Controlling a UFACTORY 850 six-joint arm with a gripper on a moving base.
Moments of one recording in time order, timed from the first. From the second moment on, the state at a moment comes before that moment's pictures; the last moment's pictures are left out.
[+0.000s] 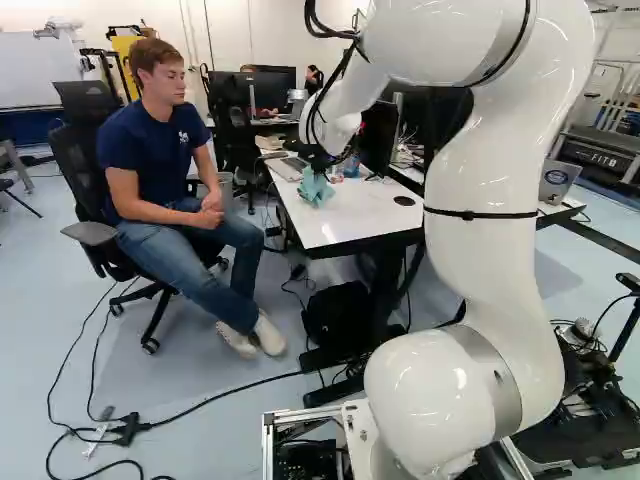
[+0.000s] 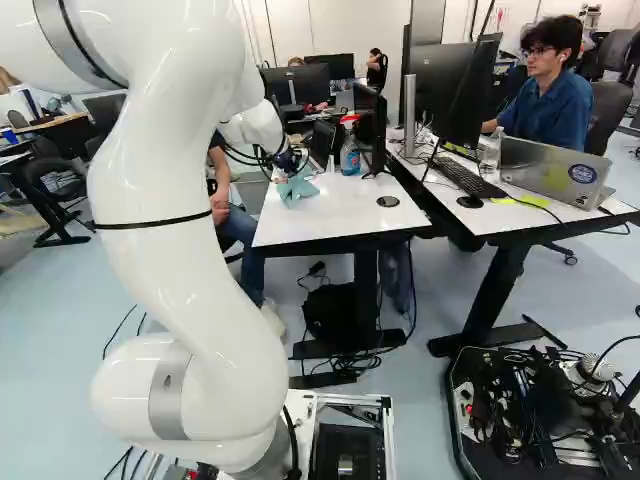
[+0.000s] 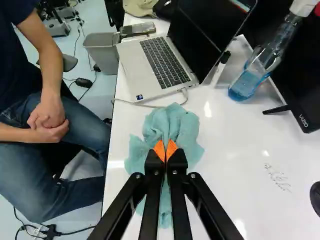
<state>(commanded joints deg) 4.6 -20.5 -67.7 0.0 0.9 0.0</state>
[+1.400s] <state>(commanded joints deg) -4.9 -11.3 -64.1 0.0 0.9 0.0</state>
